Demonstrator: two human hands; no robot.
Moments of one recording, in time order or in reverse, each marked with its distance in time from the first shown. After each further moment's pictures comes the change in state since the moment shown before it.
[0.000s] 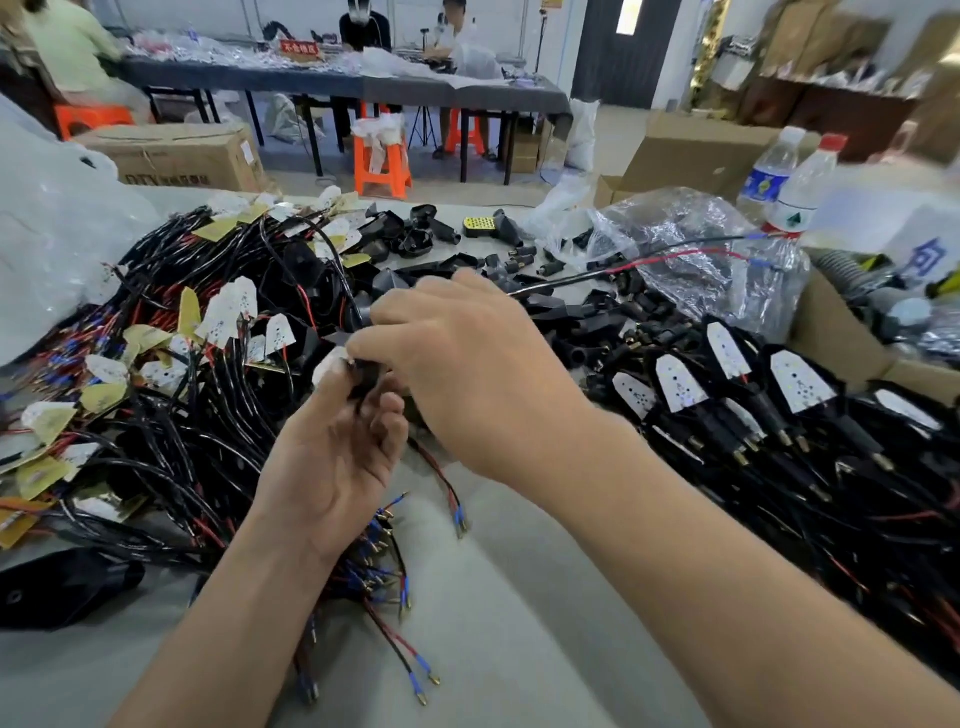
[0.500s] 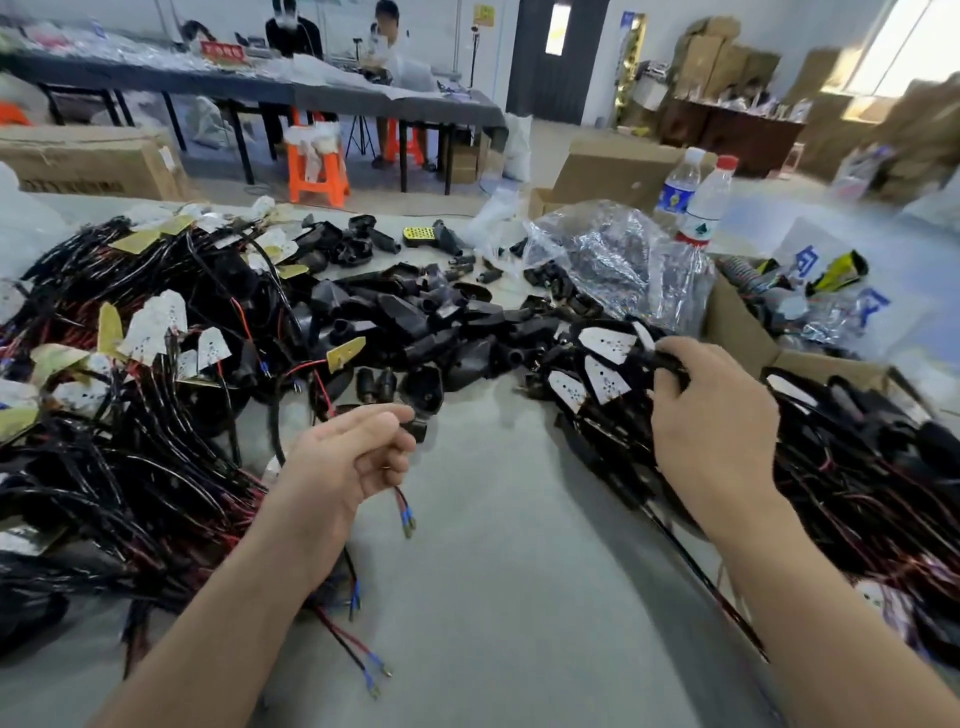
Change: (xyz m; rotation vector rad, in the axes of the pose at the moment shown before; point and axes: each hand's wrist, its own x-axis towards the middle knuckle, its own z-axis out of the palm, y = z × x) left_hand -0.009 -0.026 0.013 0.575 -0.039 -0.054; right_hand -0.160 0.110 0.010 -0.163 0.340 1.014
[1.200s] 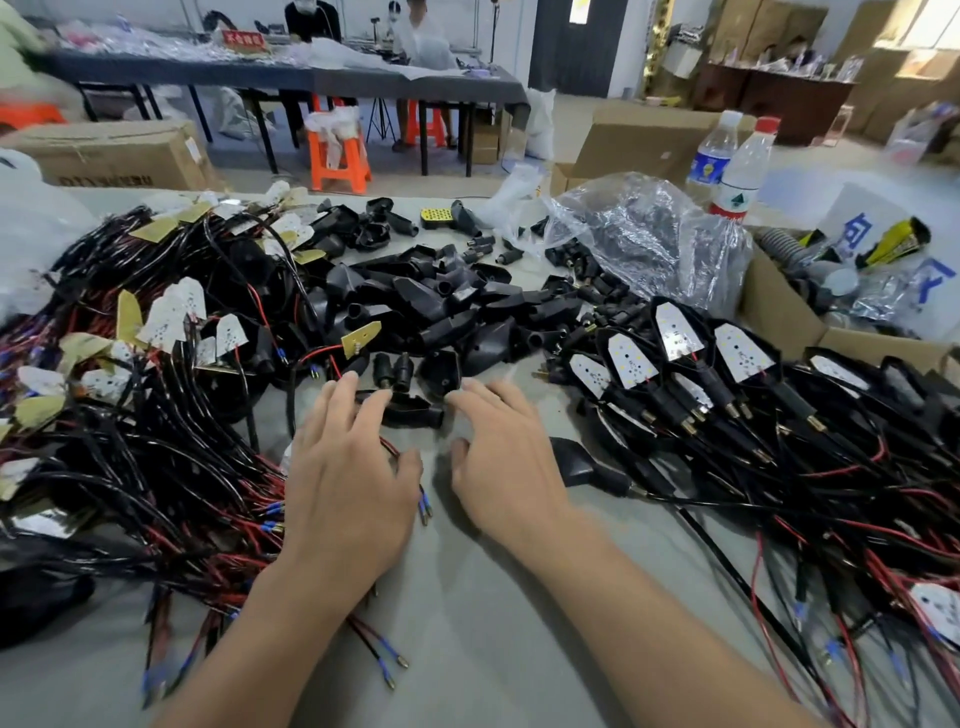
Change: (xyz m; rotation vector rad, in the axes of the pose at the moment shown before) left_hand -0.005 -0.024 0.005 1.449 0.375 0.350; right_hand -0.076 -0.105 0.075 0.326 -0.513 -0.304
